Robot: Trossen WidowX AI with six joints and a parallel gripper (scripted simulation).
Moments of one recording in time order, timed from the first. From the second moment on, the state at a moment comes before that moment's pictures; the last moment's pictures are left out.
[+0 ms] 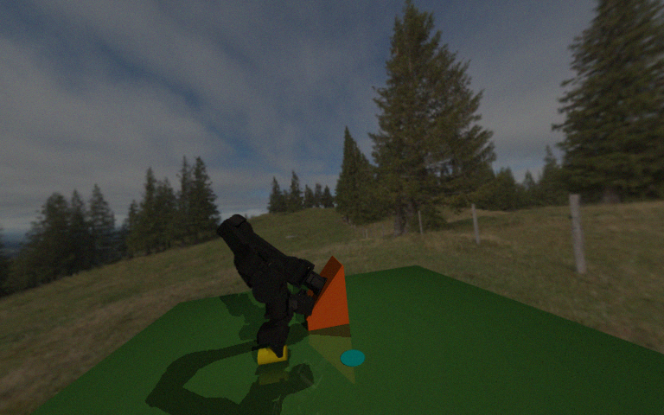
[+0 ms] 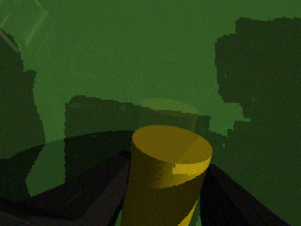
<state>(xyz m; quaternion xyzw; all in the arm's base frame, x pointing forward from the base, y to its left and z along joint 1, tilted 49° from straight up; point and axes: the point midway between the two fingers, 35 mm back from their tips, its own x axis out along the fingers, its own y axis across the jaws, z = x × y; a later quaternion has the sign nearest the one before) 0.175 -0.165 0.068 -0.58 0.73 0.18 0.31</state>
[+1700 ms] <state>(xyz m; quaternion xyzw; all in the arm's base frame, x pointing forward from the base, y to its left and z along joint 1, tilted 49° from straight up) 0.199 -0.081 0.128 -0.57 0.74 0.20 0.30</state>
